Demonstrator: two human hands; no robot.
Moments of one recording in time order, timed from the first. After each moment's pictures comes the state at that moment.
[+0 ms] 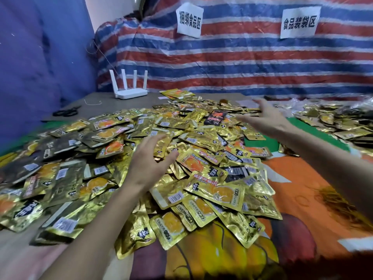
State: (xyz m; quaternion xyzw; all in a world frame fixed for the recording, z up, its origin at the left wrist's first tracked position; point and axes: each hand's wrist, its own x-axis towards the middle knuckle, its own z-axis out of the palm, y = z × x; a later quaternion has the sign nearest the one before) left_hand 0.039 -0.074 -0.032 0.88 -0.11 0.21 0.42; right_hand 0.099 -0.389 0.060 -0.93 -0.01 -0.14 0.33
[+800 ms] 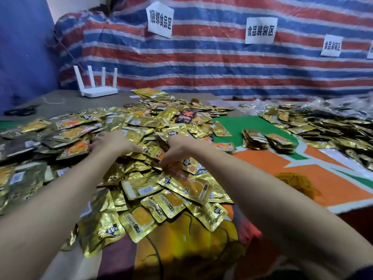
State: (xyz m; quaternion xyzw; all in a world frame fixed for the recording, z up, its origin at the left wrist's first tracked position) left_hand 0.102 -0.077 0.011 0.97 0.15 -0.02 0.17; right_hand 0.100 -0.266 0.014 -0.99 -0.11 0.07 0.08
